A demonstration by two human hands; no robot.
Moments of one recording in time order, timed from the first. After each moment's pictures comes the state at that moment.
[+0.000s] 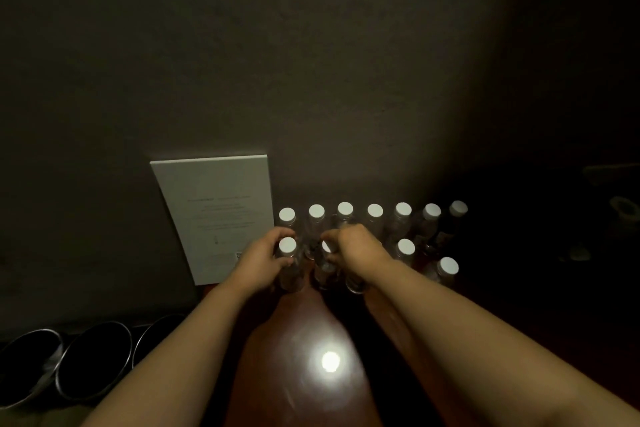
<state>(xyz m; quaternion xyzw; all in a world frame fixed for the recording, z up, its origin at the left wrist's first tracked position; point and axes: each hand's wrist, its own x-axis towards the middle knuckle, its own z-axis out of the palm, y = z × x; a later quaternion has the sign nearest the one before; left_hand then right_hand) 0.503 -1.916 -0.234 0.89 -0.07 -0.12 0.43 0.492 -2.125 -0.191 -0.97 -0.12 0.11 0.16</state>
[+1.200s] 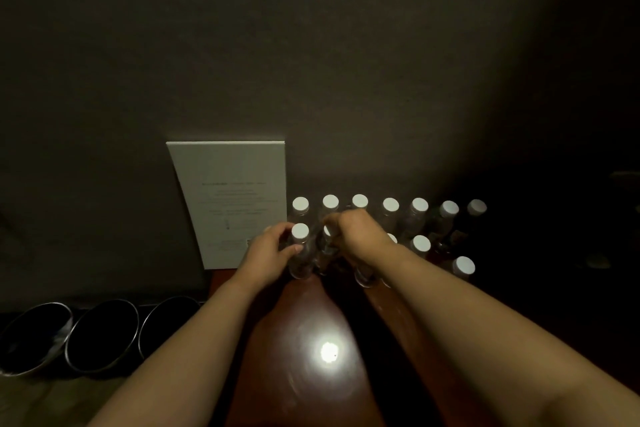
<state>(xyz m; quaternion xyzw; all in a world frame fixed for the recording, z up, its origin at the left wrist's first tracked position) 0.496 -1.908 -0.248 0.90 -0.02 -0.09 0.42 0.505 -2.107 -0.179 -0.97 -0.13 0.14 0.16</state>
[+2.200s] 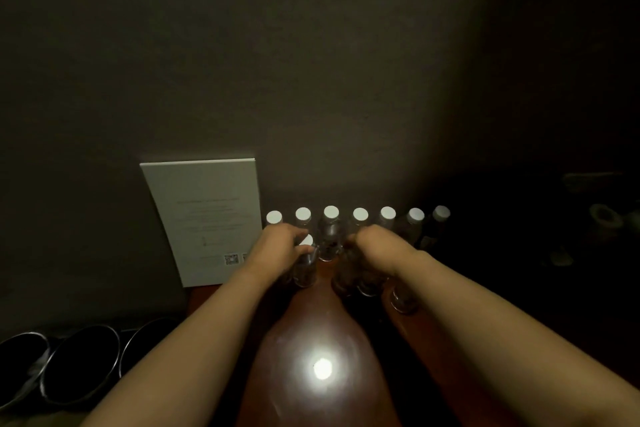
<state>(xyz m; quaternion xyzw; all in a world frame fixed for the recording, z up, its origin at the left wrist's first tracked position) 0.505 -1.974 -0.190 0.96 -0.13 -0.09 0.25 0.488 -2.189 -0.168 -0.97 -0.11 0.22 0.08</state>
